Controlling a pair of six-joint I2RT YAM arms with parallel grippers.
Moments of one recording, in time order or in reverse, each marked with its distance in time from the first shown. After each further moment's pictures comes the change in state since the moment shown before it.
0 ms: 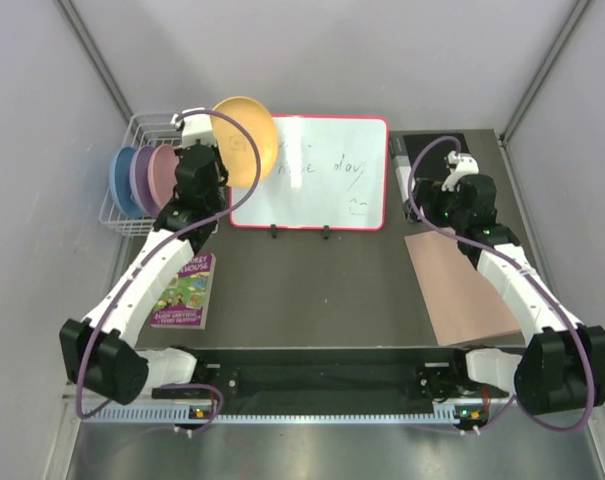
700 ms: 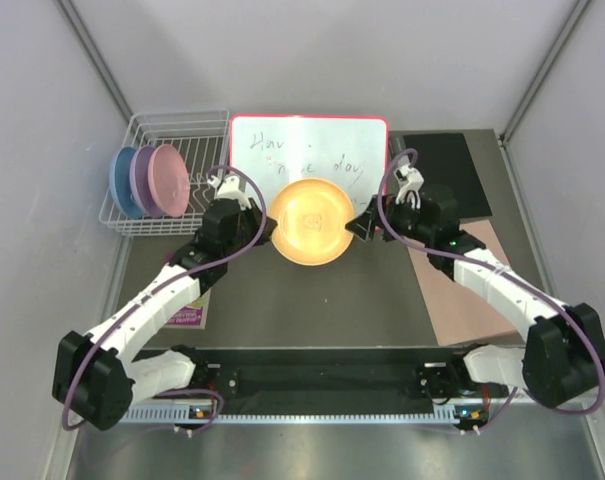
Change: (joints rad) left arm -0.127 -0.185 -0.380 -0.135 0.639 -0.594; right arm 0.262 0.007 -0.096 0.249 -0.320 0.220
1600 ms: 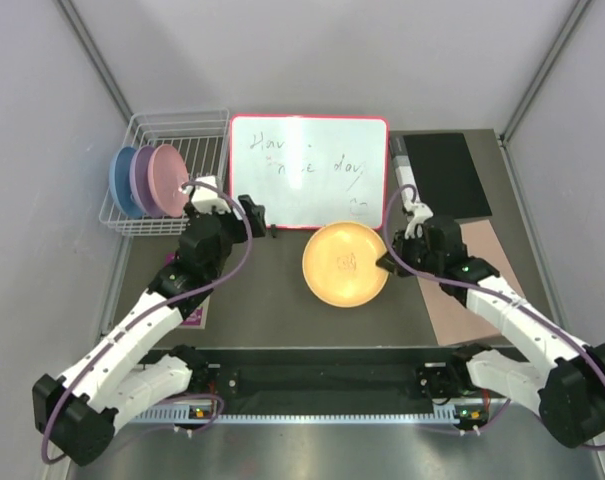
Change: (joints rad) left arm -0.066 -0.219 -0.046 0.037 -0.309 0.186; right arm 0.023 -0.194 -0.135 -0.312 0.156 -0.084
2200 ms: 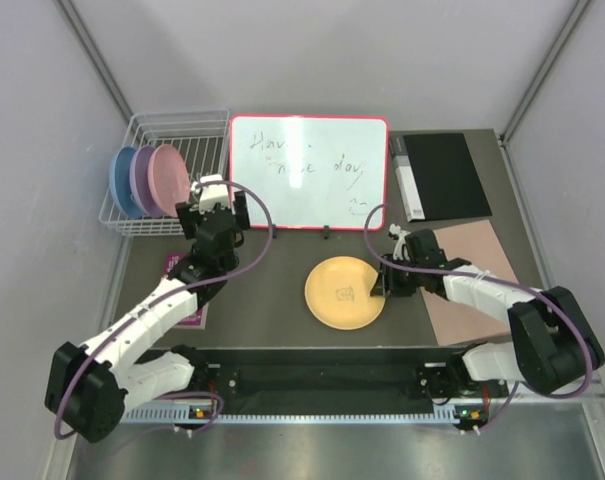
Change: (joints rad) left arm 0.012 0.133 -0.056 0.182 -0.452 0.279; right arm 0.000 0.278 -0.113 0.032 -0.080 0.040
